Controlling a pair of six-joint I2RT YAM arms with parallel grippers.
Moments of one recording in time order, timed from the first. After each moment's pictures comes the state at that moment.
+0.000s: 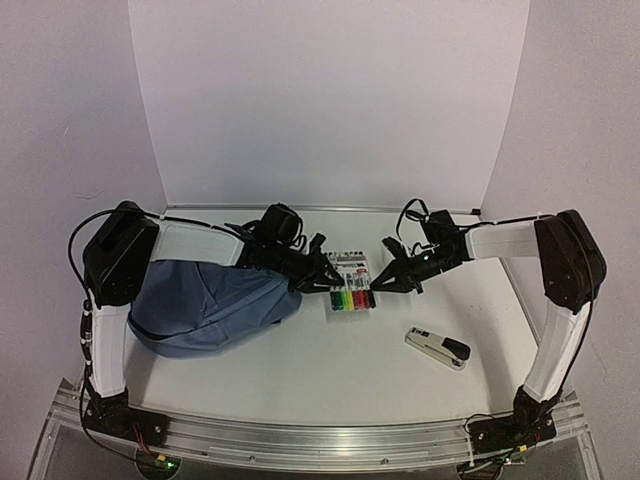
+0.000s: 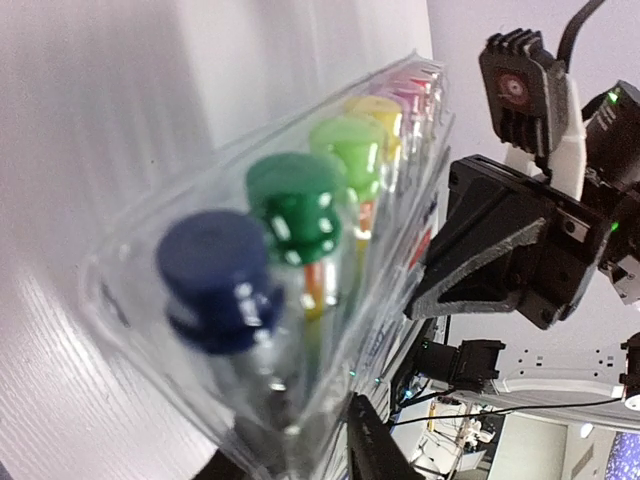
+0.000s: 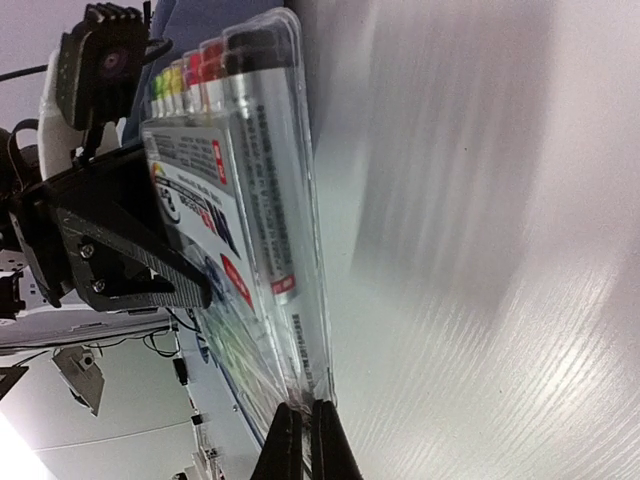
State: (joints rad) left arm -0.77 2.08 1.44 -0.07 0.67 -0.91; right arm 0.39 1.90 1.18 -0.33 -0.95 0.43
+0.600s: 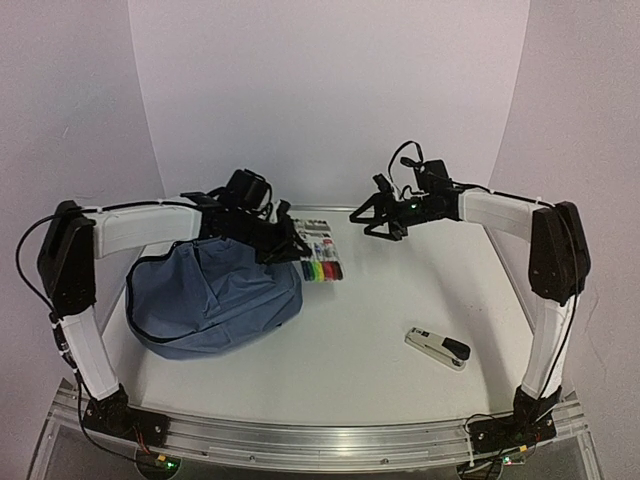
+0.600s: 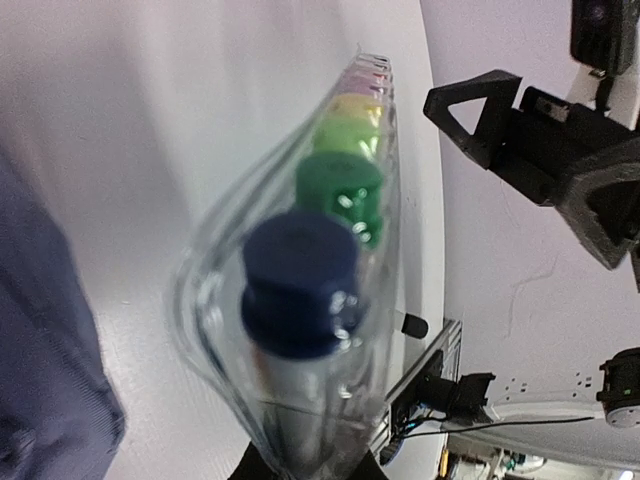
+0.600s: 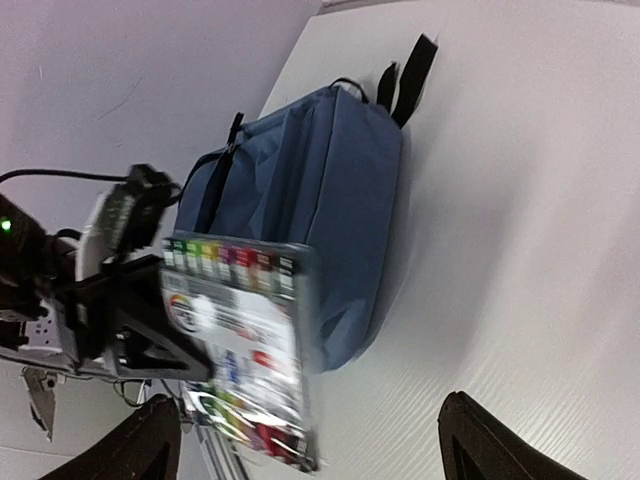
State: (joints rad) left arm -0.70 1.84 1.44 -0.33 0.49 -0.87; right arm 0.39 1.99 1.59 -0.33 -0.87 0.39
